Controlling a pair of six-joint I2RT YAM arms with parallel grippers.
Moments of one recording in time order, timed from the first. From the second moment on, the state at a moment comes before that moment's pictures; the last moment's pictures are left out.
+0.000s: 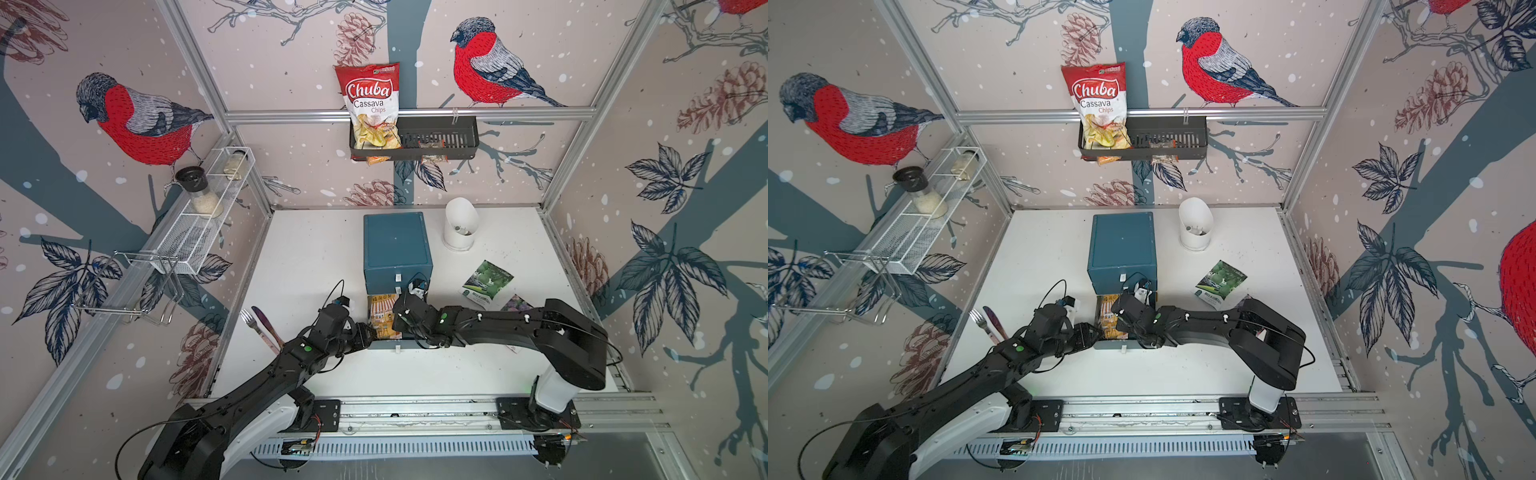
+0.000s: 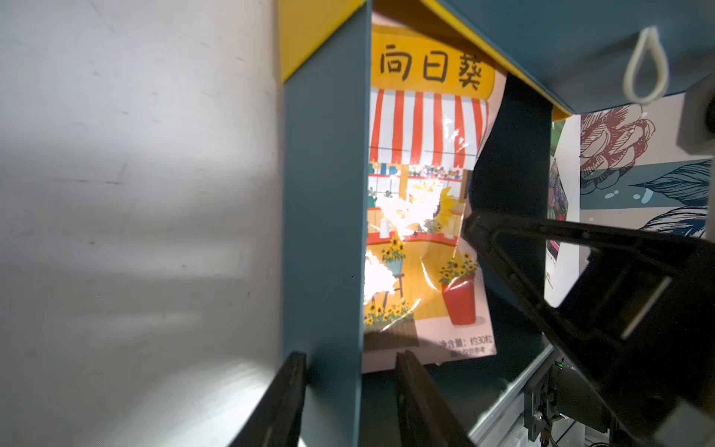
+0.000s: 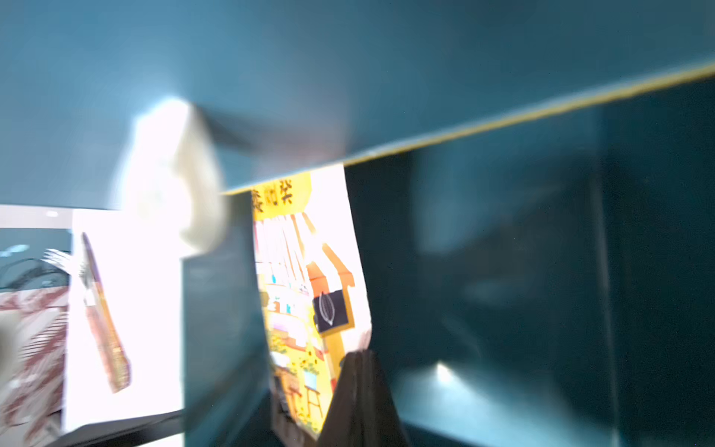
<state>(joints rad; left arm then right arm) -0.57 0.89 0.28 -0.18 0.29 -0.82 1.14 1.70 0.95 -0.13 0.24 1.10</state>
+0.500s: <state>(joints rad) -0.59 0.82 0.30 -0.20 0.29 -0.84 1.15 1.58 0.86 -0.10 0.23 1.13</state>
